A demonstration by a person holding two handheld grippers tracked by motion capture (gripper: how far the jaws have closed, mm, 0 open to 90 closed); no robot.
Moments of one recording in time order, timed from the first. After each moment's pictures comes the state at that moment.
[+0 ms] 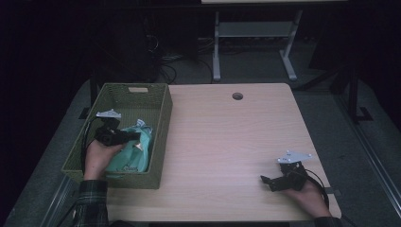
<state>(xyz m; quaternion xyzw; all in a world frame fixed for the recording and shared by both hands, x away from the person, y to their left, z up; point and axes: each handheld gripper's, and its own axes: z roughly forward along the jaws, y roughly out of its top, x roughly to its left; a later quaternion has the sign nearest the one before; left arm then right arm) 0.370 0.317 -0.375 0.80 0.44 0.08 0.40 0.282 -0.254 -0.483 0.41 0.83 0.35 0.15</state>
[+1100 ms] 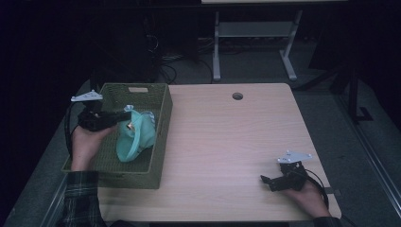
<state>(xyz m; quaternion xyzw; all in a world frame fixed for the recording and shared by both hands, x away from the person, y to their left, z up) 0.366 0.325 -0.304 0.76 0.42 0.13 0.47 0.282 -0.254 -0.483 0.41 0.83 0.35 0.15</state>
